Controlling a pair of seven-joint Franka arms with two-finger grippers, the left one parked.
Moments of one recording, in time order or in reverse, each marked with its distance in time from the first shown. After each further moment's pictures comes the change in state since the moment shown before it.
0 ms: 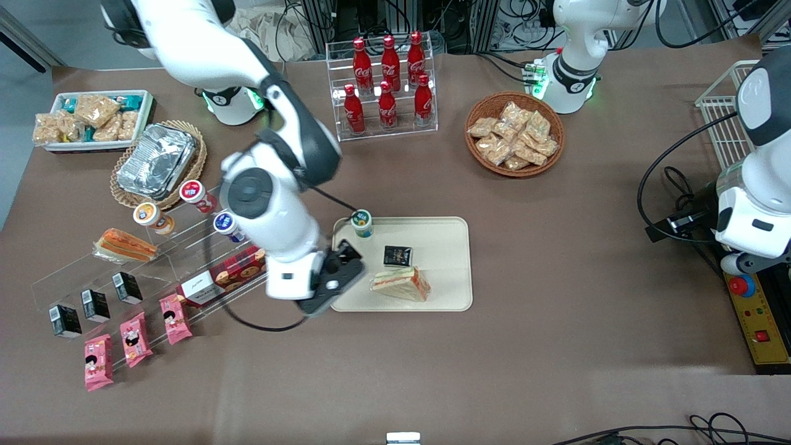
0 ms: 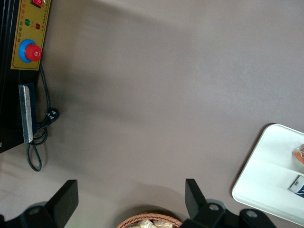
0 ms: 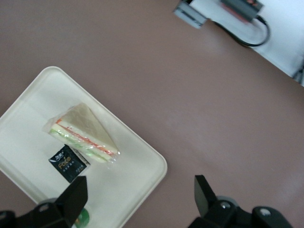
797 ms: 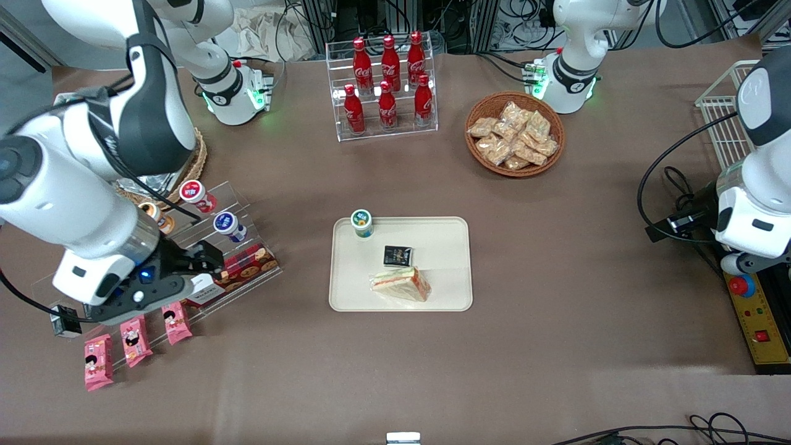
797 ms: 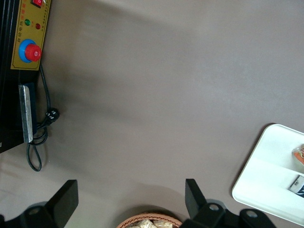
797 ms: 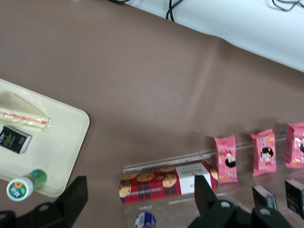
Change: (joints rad) arm -0.049 -0.164 -0.267 -0.002 -0.001 -0.296 0.035
